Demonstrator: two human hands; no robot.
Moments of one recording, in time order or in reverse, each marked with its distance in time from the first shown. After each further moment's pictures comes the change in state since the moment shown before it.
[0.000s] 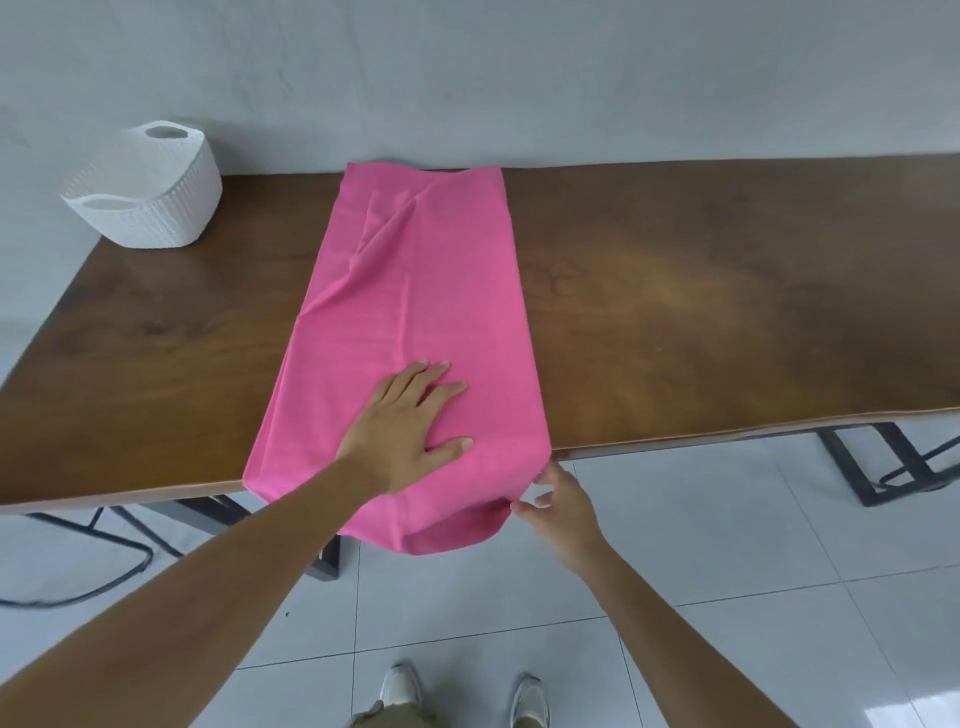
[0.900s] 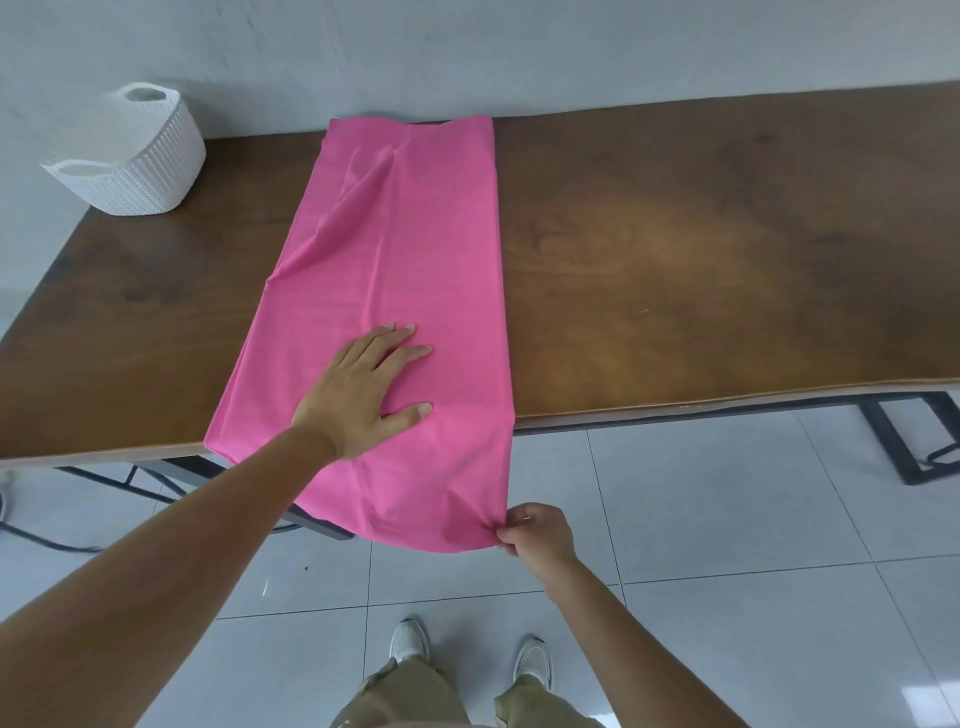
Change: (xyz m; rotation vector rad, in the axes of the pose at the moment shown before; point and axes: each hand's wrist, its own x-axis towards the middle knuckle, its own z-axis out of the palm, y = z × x) left_hand 0.001 0.002 0.003 0.003 0.052 -0.021; right_hand -0.004 0.078 0.019 0.217 -0.150 0.322
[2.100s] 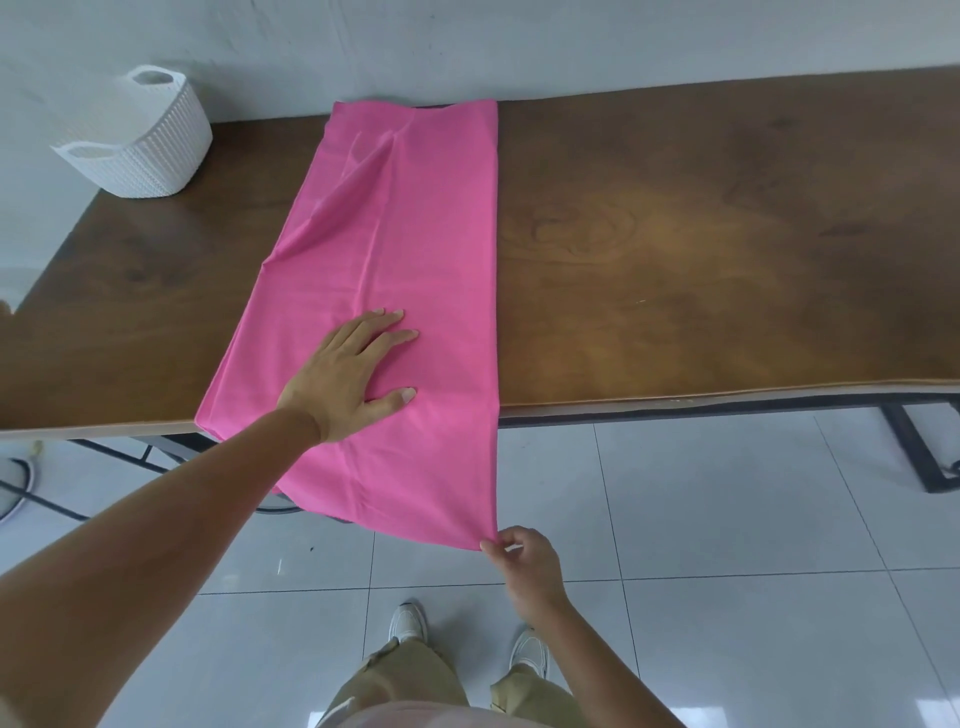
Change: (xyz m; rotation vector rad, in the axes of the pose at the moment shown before) left_hand 0.000 0.006 -0.003 0.005 -0.006 -0.027; right_hand -0.010 0.056 0.001 -0.091 0.006 -0.220
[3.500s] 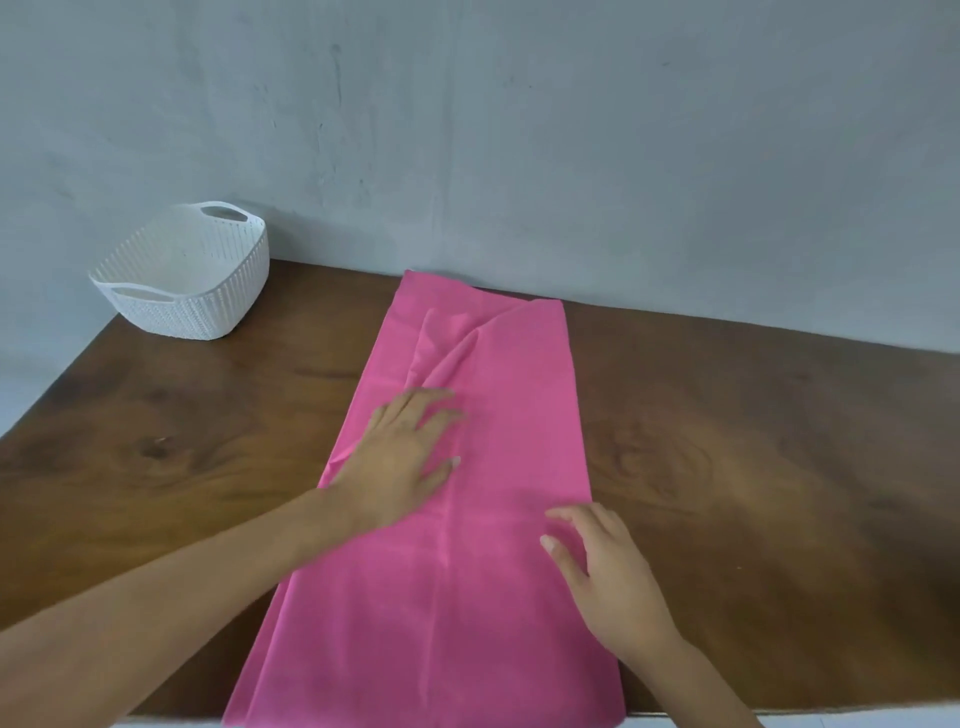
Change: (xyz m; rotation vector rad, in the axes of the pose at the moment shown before) left_hand 0.114 -0.131 -0.055 -0.197 0.276 0.042; right_hand 0.096 -0.296 -0.042 -0.735 0.189 -0.622
